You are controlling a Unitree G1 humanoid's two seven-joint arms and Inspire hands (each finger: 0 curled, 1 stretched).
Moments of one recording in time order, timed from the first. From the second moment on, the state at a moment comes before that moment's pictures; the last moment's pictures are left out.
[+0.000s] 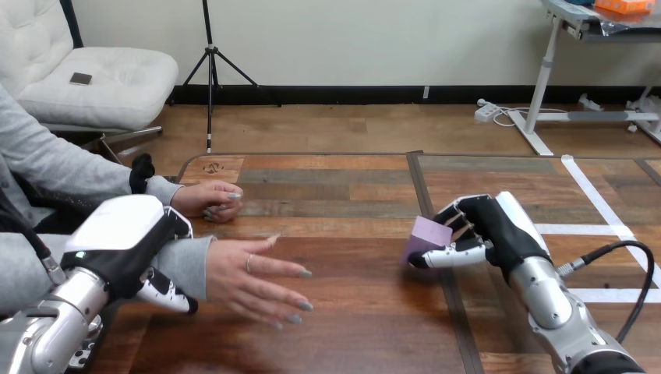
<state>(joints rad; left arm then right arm) -0.15 0.71 -0.16 0.29 0.66 -0.24 -0.06 -0.63 -0.29 0.11 1.24 -0.31 -0.40 -0.09</state>
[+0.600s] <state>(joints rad) -0.15 0.71 -0.13 0.25 0.66 -0.28 0.02 -0.65 -0.23 0.12 1.24 -0.31 -0.40 -0.09</state>
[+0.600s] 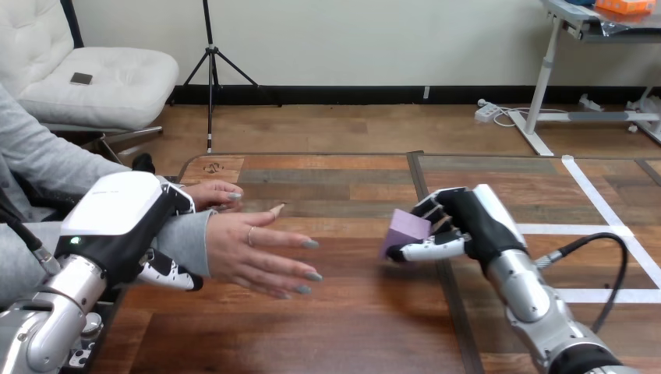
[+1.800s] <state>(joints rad) -0.15 0.66 -0.13 0.23 0.66 -0.25 0.01 -0.65 -0.18 0.12 1.23 -0.31 -0.41 -0.04</state>
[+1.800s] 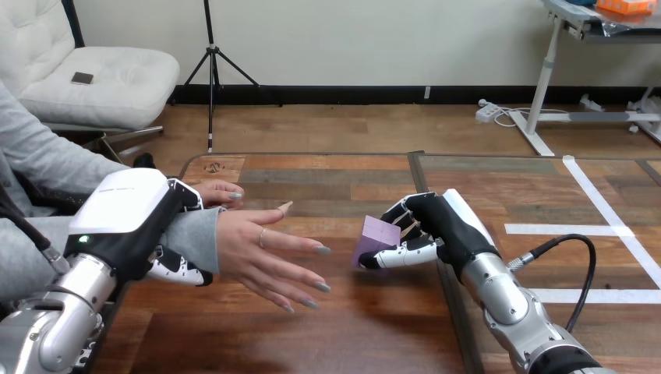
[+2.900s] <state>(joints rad) -0.16 0.61 -0.13 0.23 0.66 -0.23 0.00 -0.65 -0.13 0.12 1.10 -0.31 -0.48 0.01</state>
